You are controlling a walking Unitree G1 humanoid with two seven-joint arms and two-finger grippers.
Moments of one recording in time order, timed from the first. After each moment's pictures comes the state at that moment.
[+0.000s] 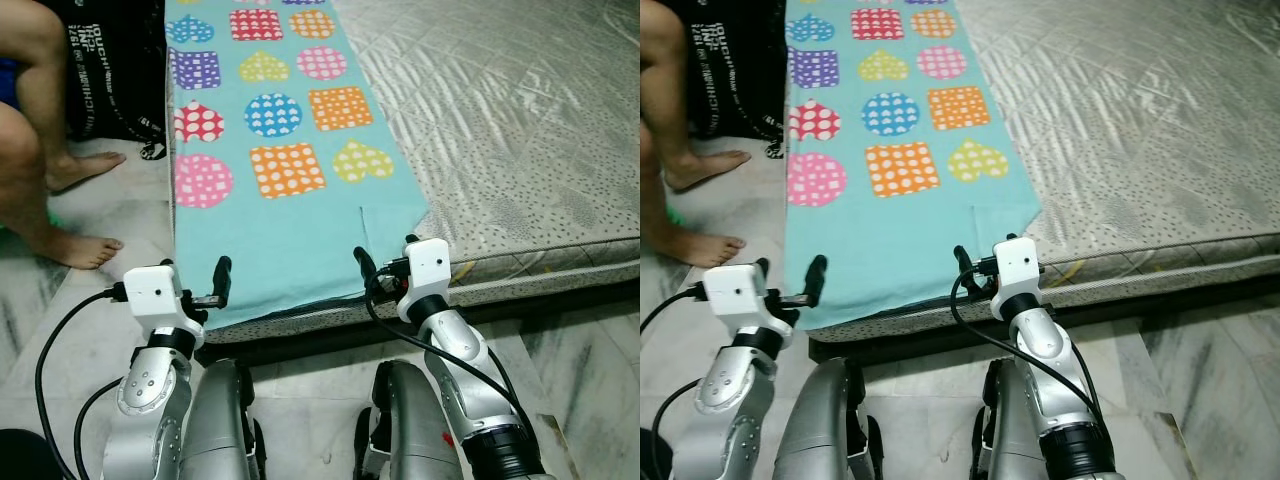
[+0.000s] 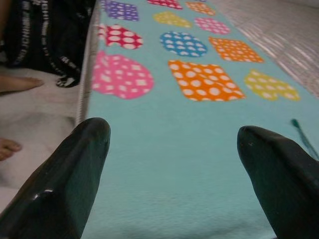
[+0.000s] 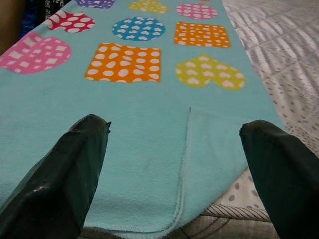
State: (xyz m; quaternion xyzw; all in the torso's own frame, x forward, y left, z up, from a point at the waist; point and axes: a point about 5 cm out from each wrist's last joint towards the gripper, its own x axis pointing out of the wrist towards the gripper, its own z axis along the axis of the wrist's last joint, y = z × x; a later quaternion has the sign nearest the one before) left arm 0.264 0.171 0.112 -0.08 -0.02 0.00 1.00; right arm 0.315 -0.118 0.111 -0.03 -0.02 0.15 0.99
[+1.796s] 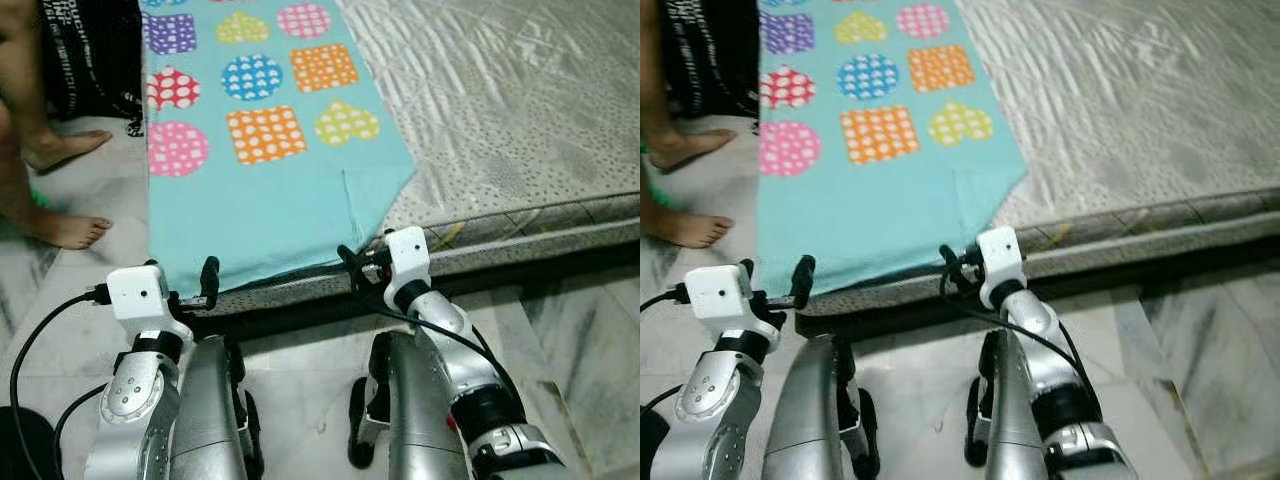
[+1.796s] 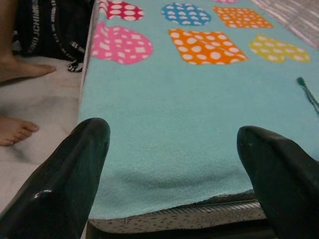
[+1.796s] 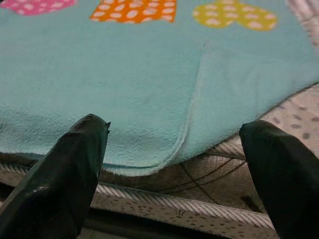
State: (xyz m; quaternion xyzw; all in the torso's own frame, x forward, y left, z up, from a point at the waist) left arm 0.252 0.181 0.126 -0.06 -0.02 0.02 1.00; right arm 0.344 -0.104 0.108 -0.05 0.00 0.21 0.98
